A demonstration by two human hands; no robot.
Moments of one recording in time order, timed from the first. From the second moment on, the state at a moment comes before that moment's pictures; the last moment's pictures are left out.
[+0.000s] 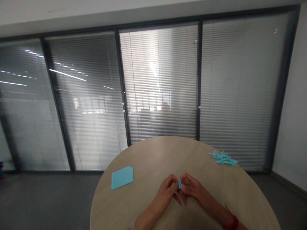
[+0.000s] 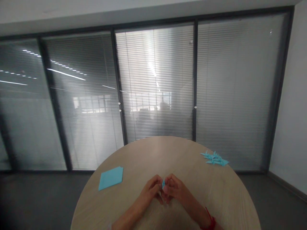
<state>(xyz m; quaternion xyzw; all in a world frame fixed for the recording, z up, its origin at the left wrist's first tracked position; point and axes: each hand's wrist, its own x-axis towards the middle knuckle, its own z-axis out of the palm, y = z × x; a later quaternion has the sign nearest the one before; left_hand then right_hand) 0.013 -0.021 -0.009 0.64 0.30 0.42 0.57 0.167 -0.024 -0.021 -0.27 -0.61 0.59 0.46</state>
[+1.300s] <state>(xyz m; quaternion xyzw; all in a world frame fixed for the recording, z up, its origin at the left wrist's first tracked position) 0.012 -0.025 -0.009 0.66 0.34 0.43 0.52 0.168 -0.034 -0.018 -0.32 -0.67 0.48 0.47</state>
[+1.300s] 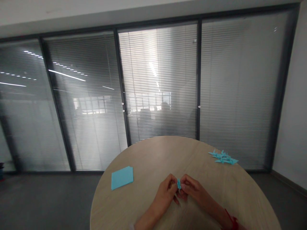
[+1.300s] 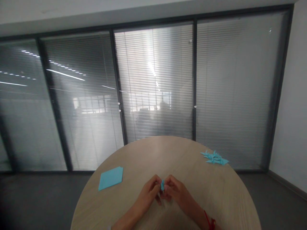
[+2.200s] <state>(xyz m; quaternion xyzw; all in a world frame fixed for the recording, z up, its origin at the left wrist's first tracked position) 0.015 -0.026 -0.014 0.68 0.38 0.40 0.48 0.165 -0.040 -0.018 -0.40 -0.67 0.36 0.51</state>
